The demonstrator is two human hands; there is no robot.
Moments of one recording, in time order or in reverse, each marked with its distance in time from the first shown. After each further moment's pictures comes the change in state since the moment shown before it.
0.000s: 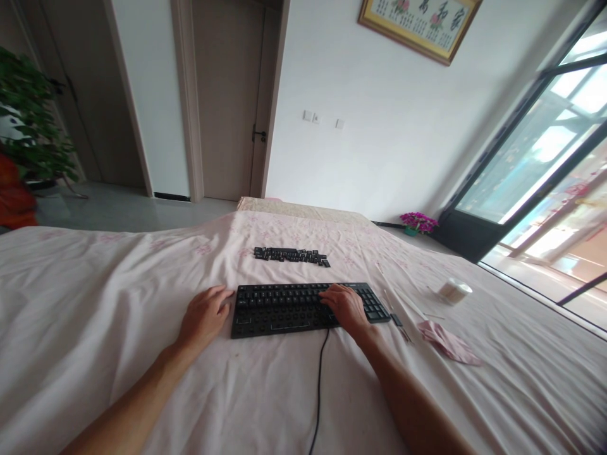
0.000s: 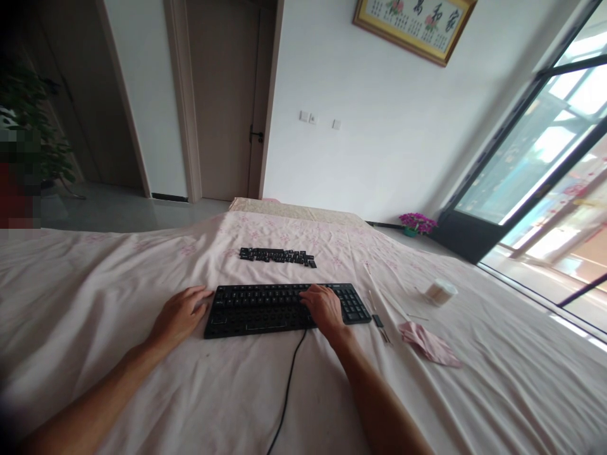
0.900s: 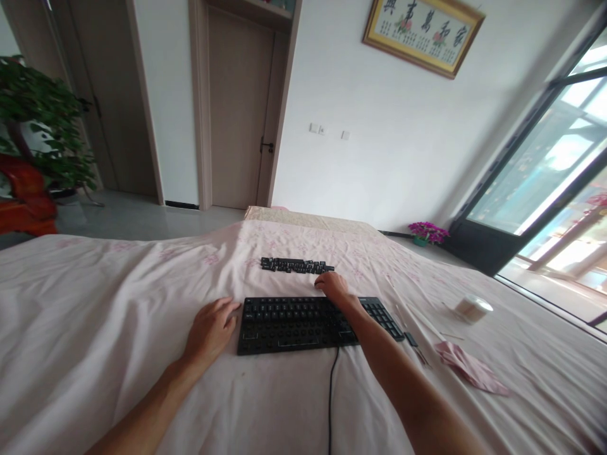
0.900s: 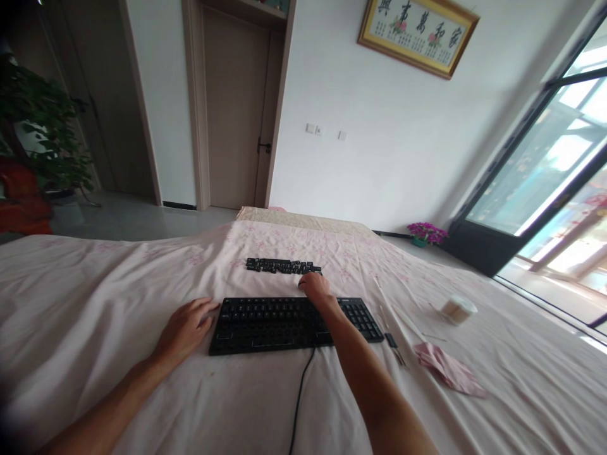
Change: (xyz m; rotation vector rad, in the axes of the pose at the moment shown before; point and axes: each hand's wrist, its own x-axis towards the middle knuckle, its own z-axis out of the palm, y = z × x) left_hand 0.000 0.009 -0.007 -0.058 0.006 -0.036; right_hand 0.112 0.002 0.019 -0.005 -0.162 0.210
